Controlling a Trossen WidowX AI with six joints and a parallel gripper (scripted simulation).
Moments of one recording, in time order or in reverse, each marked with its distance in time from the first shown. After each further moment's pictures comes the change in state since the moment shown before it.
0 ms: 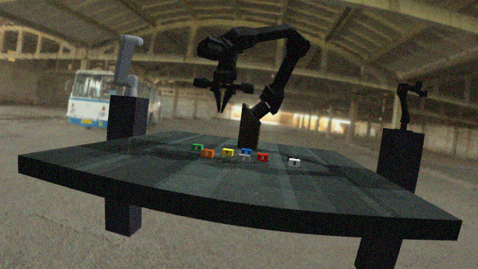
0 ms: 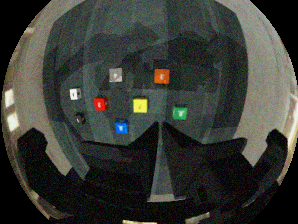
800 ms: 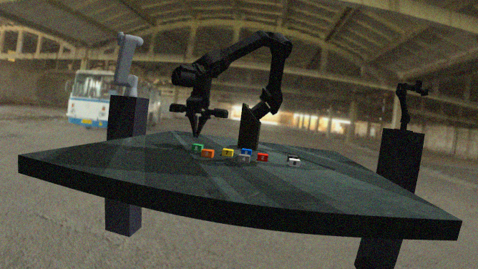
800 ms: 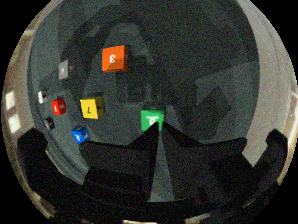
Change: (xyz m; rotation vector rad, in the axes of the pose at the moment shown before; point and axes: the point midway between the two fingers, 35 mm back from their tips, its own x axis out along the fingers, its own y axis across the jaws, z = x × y) arm 0.087 -0.072 -0.020 0.014 0.006 0.005
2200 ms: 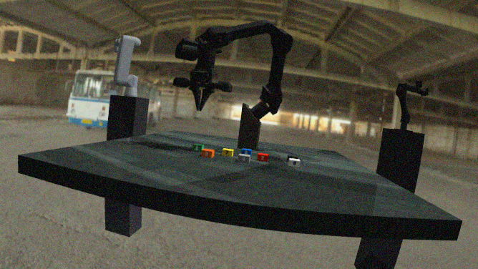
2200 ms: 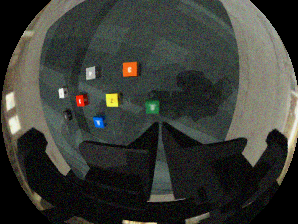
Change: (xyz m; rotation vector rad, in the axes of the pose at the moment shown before) arm -0.087 0.000 0.002 0.009 -0.013 -0.004
